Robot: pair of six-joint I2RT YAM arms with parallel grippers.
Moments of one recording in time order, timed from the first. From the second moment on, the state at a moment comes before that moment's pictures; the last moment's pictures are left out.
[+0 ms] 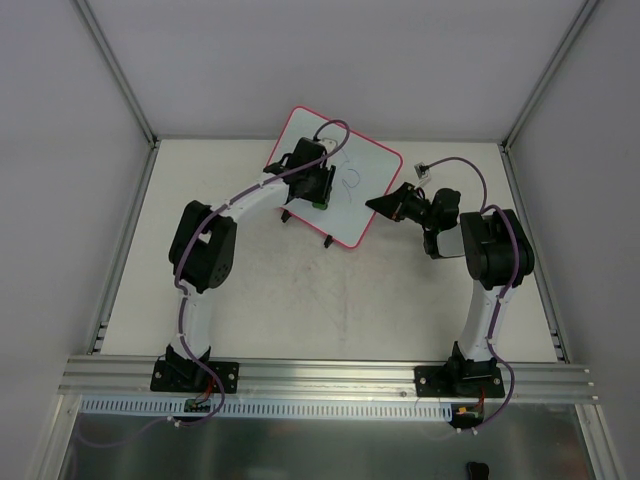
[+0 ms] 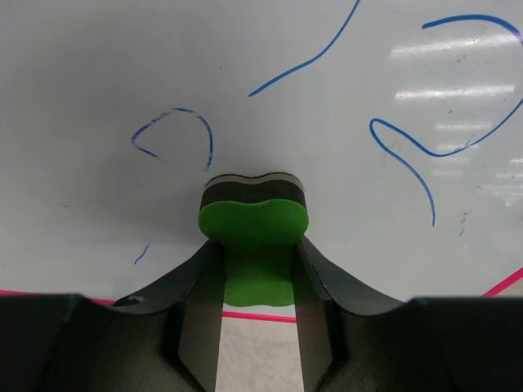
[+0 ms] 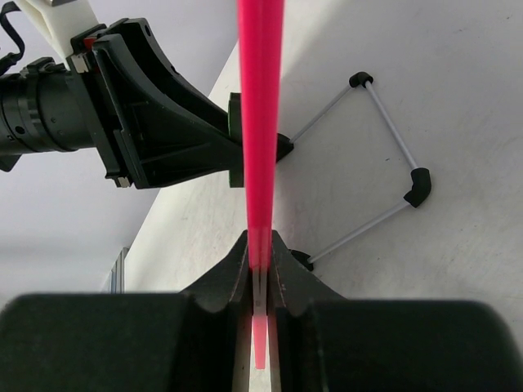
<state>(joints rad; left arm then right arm) -0.55 2.10 1.69 -0.38 0.04 -0.18 0.14 2.03 0.84 1.17 -0.85 0.87</state>
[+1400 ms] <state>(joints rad) -0.33 2.02 1.43 -0.20 0.03 -0.42 0.15 2.03 0.84 1.19 -0.86 0.87</state>
